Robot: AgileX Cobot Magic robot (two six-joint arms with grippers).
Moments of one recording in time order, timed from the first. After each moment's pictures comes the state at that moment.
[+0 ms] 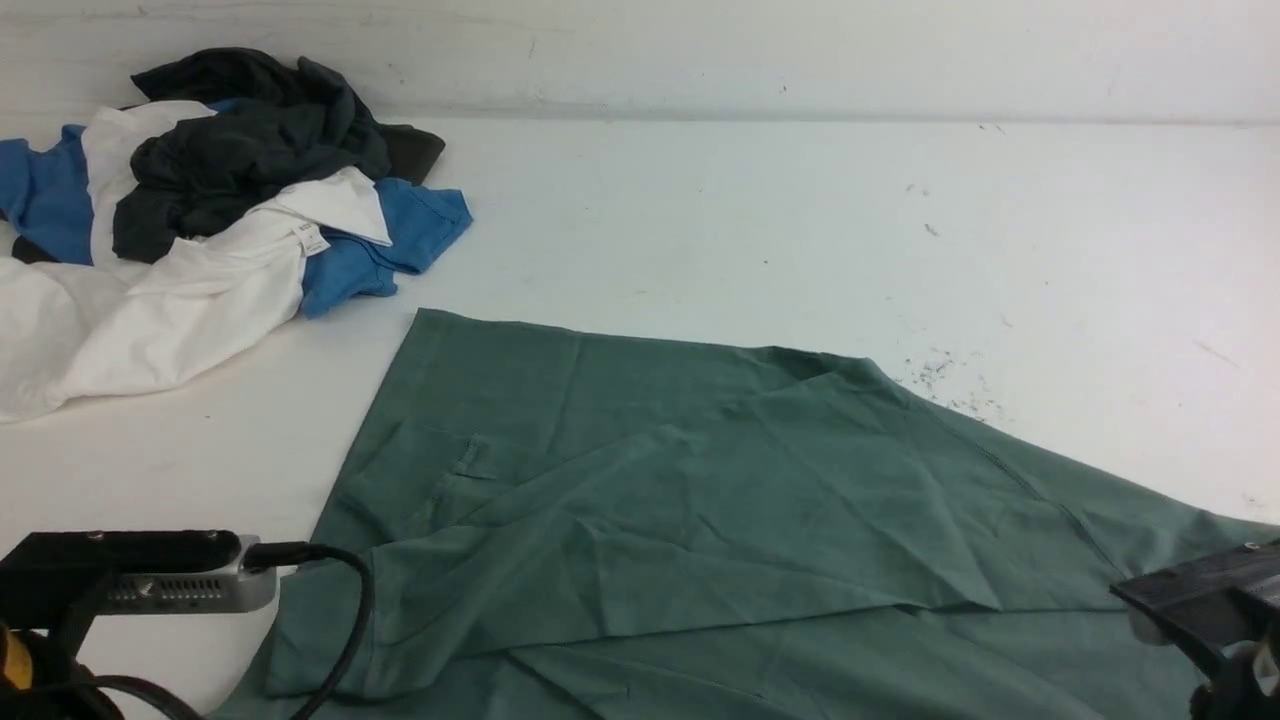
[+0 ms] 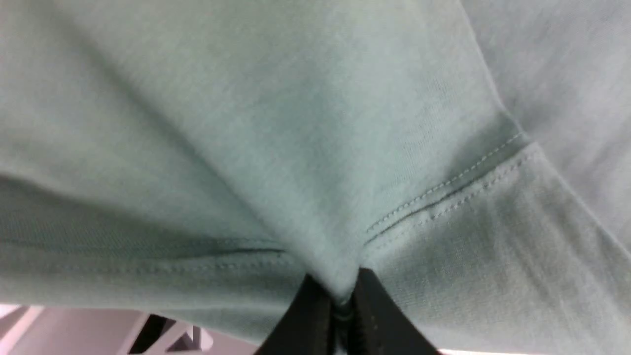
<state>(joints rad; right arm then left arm) 0.33 1.34 -0.63 0.04 1.15 0.00 -0.27 1.05 -0.64 -0.05 1.21 -0.29</state>
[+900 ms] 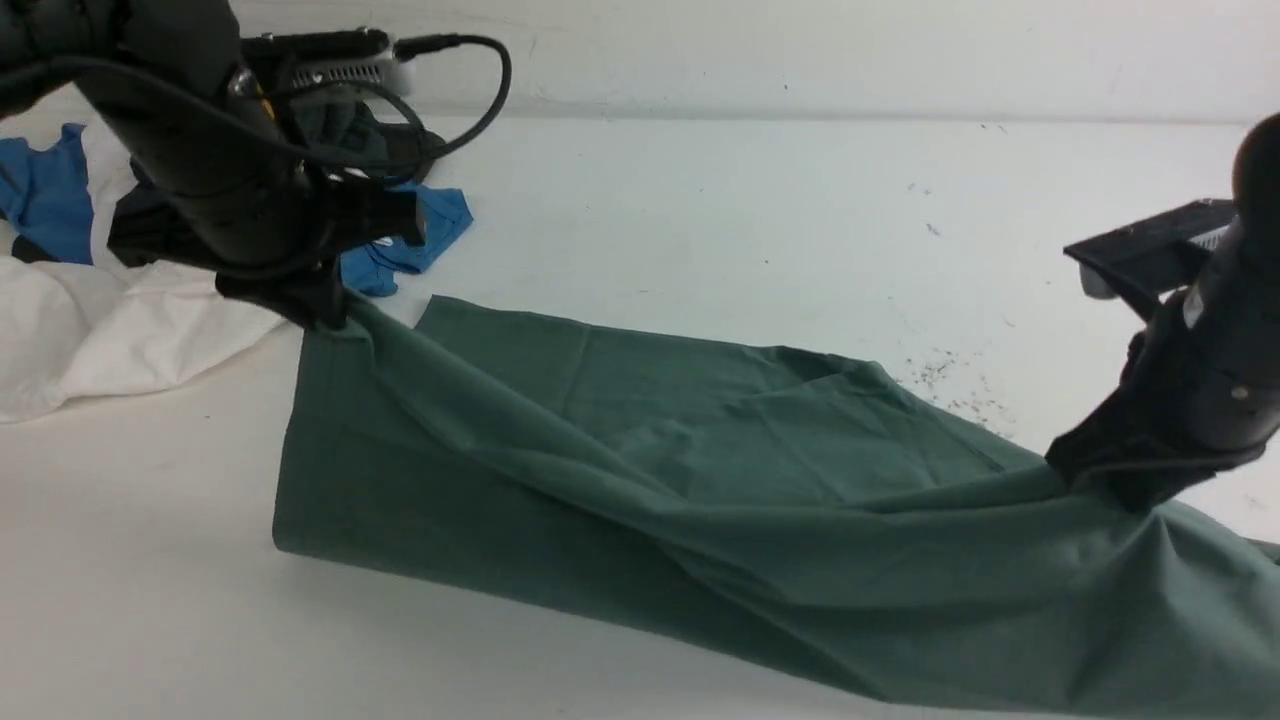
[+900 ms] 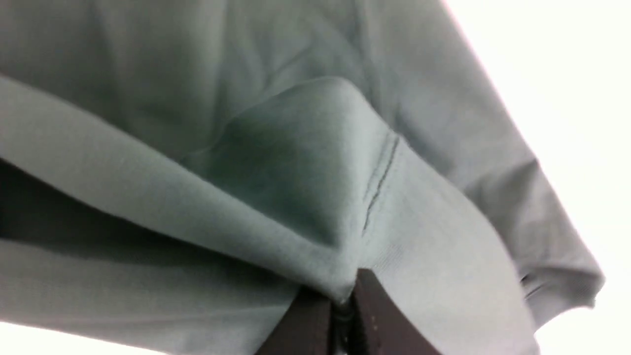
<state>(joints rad) 0.24 1.60 -1.23 -0.11 1.22 -0.04 -0.21 1.75 -1.62 0.00 1.18 -0.32</state>
